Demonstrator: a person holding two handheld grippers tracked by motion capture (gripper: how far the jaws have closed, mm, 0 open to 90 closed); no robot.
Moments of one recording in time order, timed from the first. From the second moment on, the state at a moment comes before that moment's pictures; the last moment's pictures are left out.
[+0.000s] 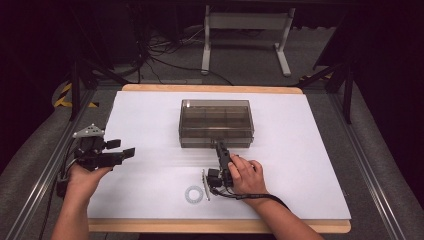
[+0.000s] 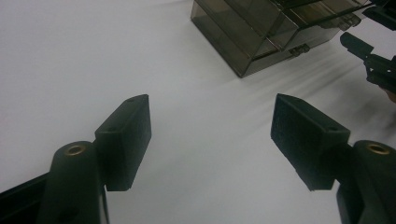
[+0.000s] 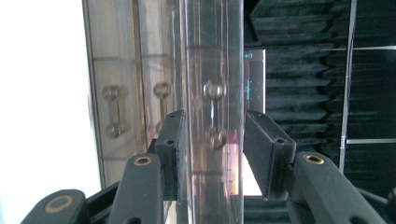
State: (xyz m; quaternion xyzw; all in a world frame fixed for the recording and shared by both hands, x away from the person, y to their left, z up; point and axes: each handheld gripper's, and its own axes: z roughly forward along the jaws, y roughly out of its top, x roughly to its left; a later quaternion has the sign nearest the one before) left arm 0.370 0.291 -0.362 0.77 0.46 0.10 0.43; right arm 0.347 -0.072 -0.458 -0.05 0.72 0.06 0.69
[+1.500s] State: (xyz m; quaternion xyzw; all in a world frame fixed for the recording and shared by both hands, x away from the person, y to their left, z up) left arm 0.375 0.288 -0.363 0.78 0.45 0.10 0.42; right arm 0.334 -0.166 -0.422 0.00 0.79 0.17 0.59
